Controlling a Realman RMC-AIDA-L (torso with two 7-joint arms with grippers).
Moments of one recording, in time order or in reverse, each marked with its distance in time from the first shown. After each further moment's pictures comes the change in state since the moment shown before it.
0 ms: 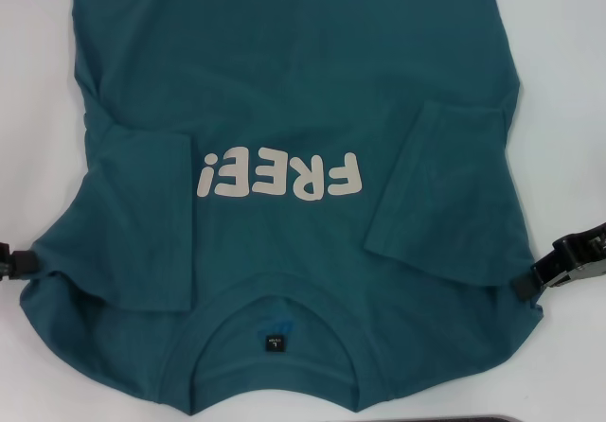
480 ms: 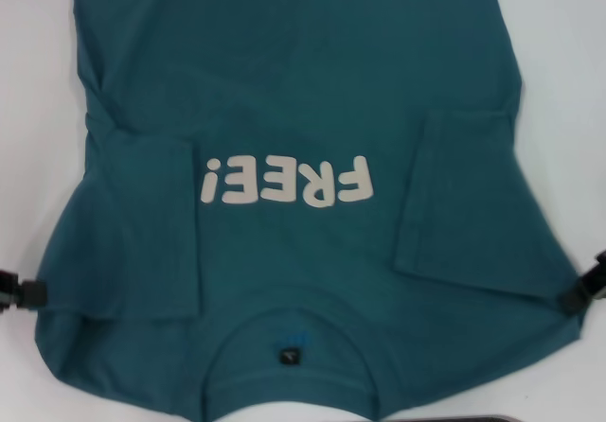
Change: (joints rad) left arm 0.001 0.006 0.028 0.000 0.001 0.078 0.050; right arm -0.004 -0.041 -0.010 -0.007 -0.075 -0.025 -0.012
